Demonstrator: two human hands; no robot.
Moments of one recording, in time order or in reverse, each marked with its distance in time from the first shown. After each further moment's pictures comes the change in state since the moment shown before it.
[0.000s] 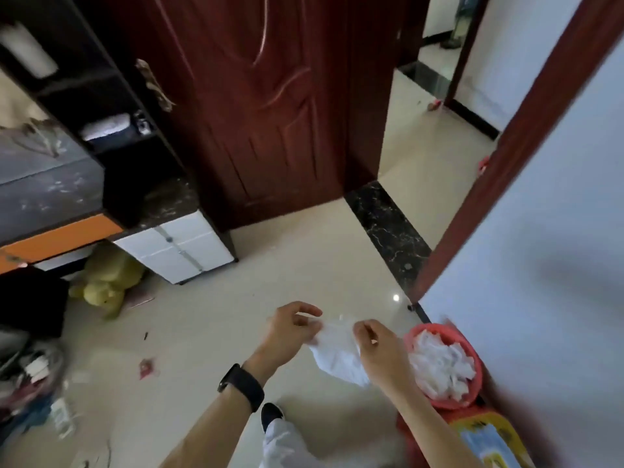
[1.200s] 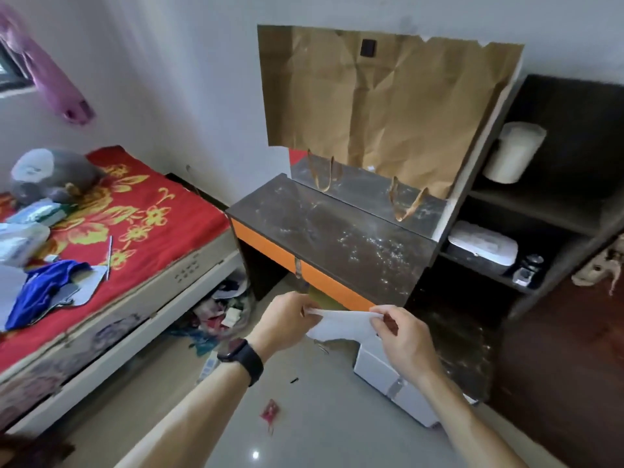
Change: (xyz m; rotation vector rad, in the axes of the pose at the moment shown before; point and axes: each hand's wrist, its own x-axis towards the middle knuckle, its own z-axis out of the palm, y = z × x) left_hand 0.094 -0.140 -0.716 0.262 0.851 -0.282; right_hand 0.249 -0.521 0.621 -0.306 -0.706 -0.898
